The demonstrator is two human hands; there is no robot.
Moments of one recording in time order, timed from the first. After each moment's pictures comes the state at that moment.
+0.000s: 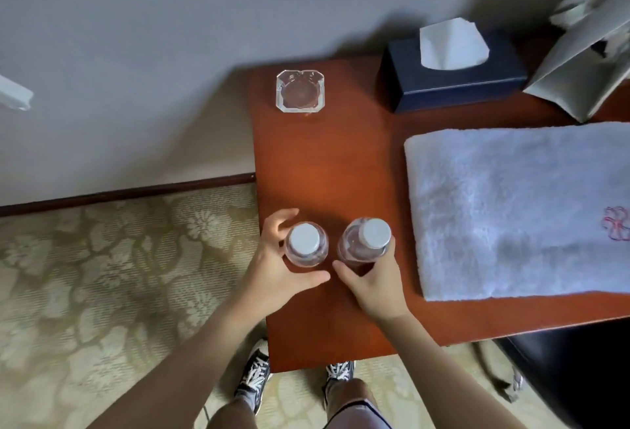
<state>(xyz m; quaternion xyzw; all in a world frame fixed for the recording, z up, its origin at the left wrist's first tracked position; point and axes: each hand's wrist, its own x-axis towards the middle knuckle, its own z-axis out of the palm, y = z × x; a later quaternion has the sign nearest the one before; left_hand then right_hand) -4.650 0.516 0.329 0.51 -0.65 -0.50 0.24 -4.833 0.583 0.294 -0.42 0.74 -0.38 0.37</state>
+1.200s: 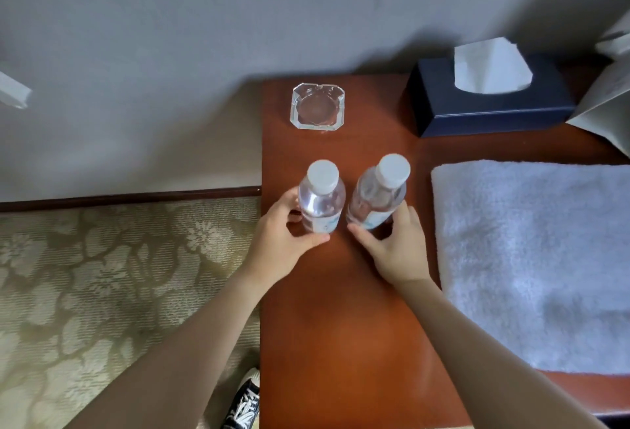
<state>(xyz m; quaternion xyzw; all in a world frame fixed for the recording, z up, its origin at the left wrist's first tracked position) -4.674 0.423 0.289 0.54 -0.66 -0.42 0.29 -4.873 0.471 0.283 -0.53 0.74 -0.33 0.24</state>
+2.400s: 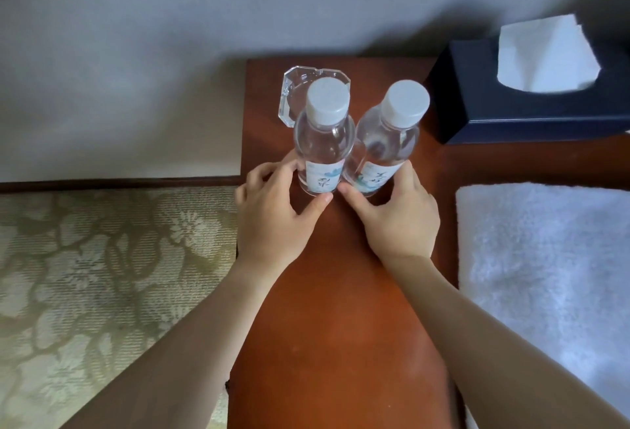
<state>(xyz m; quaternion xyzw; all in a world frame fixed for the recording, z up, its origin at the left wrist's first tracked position) -4.712 0.351 0.266 0.63 -0.71 -0.17 0.26 -4.873 0.377 0.274 -0.53 0.78 -0.31 0.12</state>
